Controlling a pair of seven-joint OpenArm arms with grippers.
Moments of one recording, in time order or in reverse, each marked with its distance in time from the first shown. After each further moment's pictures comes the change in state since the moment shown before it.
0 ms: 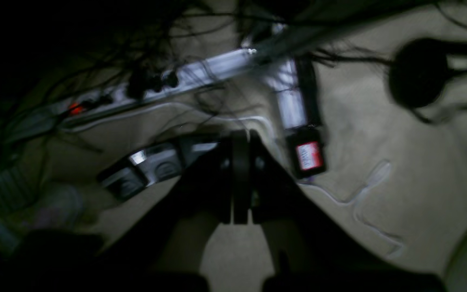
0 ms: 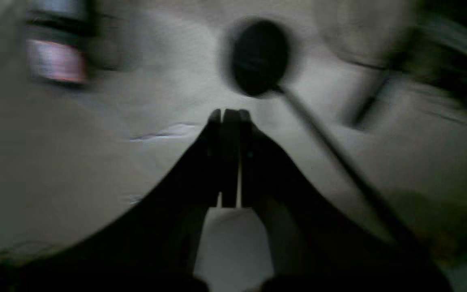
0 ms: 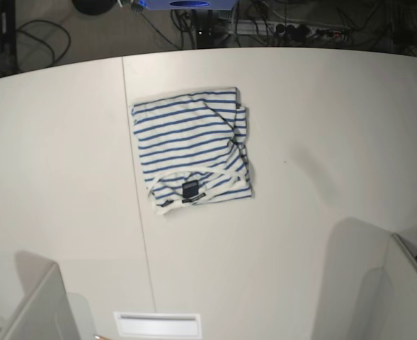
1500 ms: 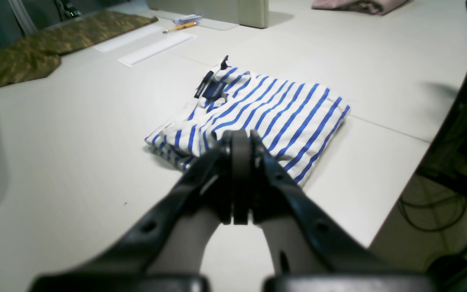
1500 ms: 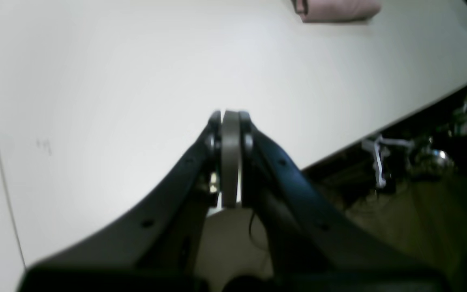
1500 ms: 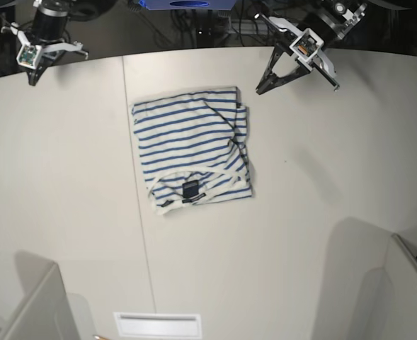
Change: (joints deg) left arm 27.4 -3.4 -4.3 108.1 -3.3 -15.6 12.4; right arm -37.6 6.6 34.3 104.5 0.8 -19.5 -4.8
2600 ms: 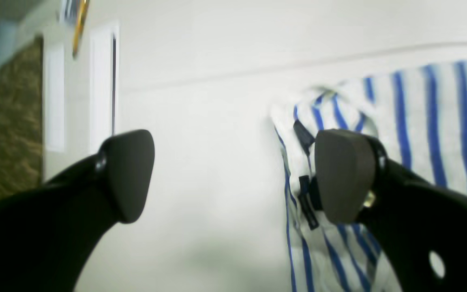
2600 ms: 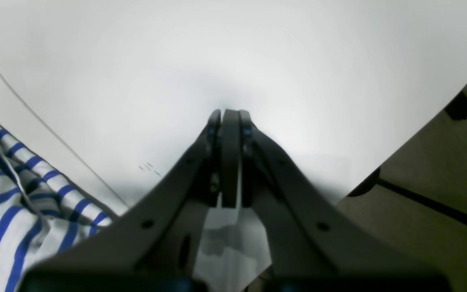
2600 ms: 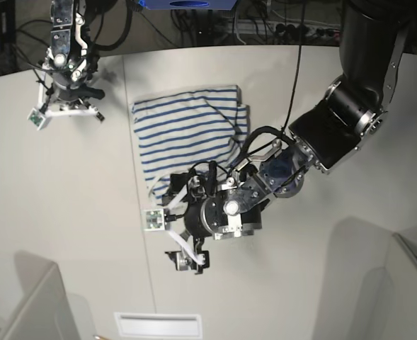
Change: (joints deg) left arm -85.5 0.4 58.2 -24.6 -16.6 -3.0 68.4; right arm 30.5 -6.7 -0.1 -0.2 0.2 -10.9 -53.9
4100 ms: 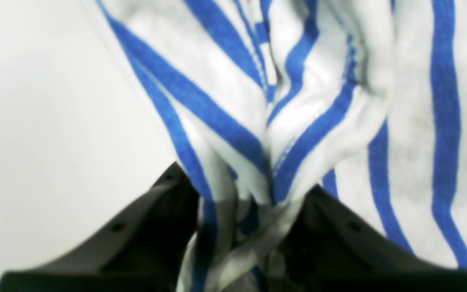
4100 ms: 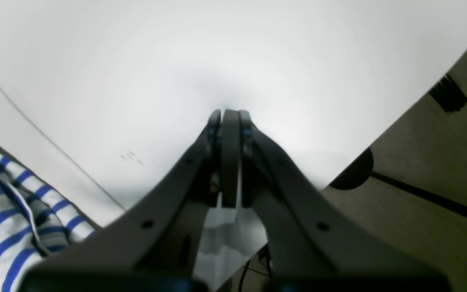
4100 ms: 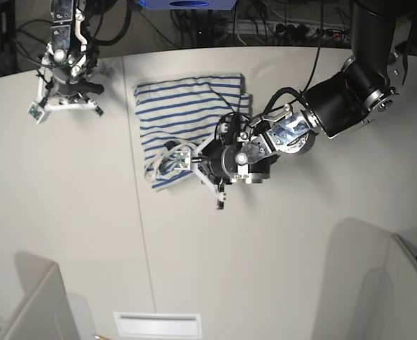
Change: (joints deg) left arm 7.6 -3.9 11.6 -9.3 0.3 0.9 -1.7; right arm -1.7 -0.4 0.5 0.1 0.0 0.0 0.1
